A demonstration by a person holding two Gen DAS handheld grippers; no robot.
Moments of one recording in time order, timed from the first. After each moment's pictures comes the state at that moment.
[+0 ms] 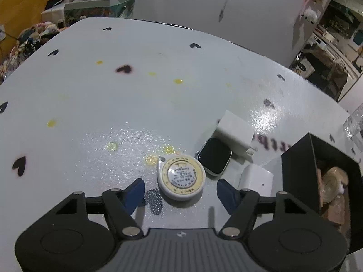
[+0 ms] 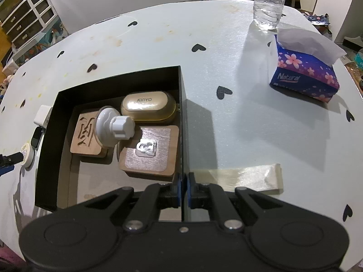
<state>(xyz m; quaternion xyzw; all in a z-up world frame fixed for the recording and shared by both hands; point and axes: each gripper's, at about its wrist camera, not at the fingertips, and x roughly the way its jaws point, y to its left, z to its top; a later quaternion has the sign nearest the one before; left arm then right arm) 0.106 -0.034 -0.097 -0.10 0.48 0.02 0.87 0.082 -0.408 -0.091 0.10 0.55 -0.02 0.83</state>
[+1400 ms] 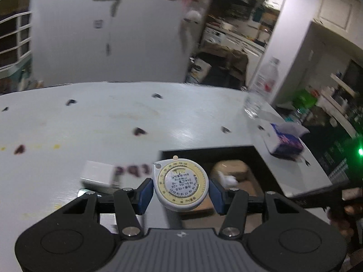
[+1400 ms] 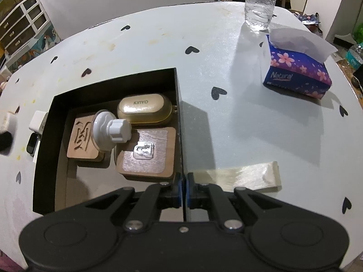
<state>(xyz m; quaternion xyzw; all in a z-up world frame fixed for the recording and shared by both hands) 0.082 -0.151 -0.031 -0.02 0.39 -0.23 0.89 0.078 -0.406 -0.091 0.11 0.54 -0.04 0.83</state>
